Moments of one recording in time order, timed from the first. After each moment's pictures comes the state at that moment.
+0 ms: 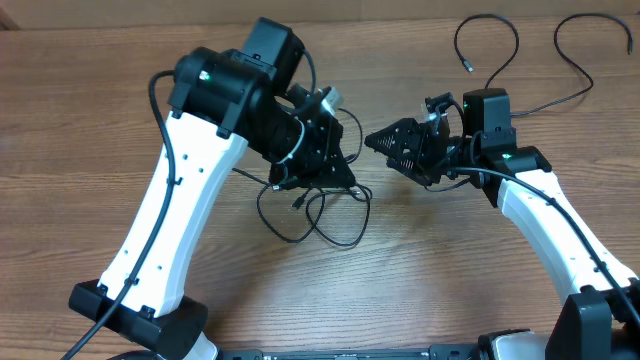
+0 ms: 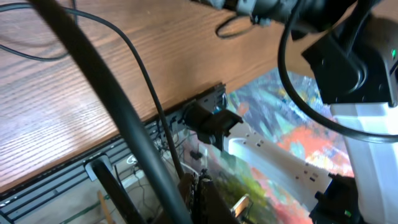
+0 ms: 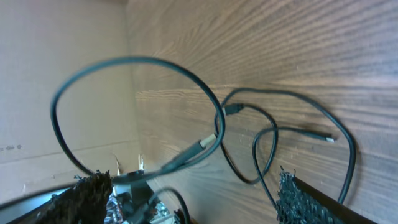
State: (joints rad) left arm -0.46 1.77 2.10 -1.69 0.77 -0.47; right arm 0.15 1.52 1.03 -0.39 -0.85 0.69
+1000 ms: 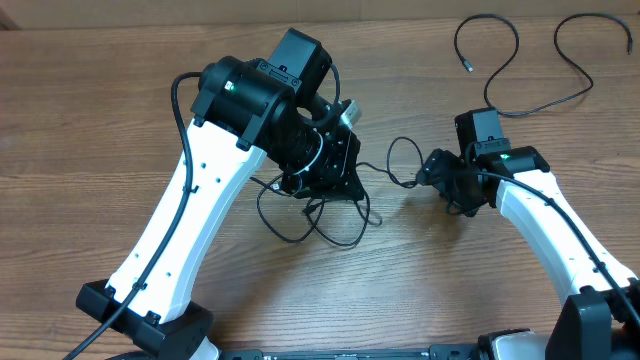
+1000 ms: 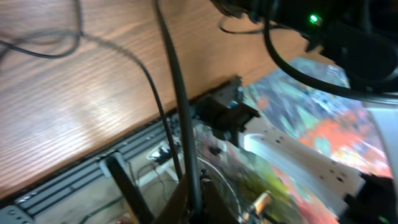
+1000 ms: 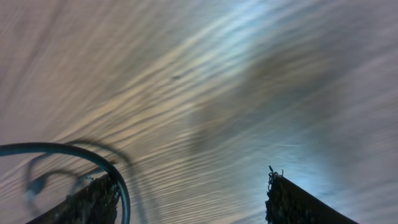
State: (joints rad) left arm -0.54 1.77 2.10 -1.69 0.69 -0.47; right arm 0.16 1.52 1.03 -0.79 -0.11 0.76
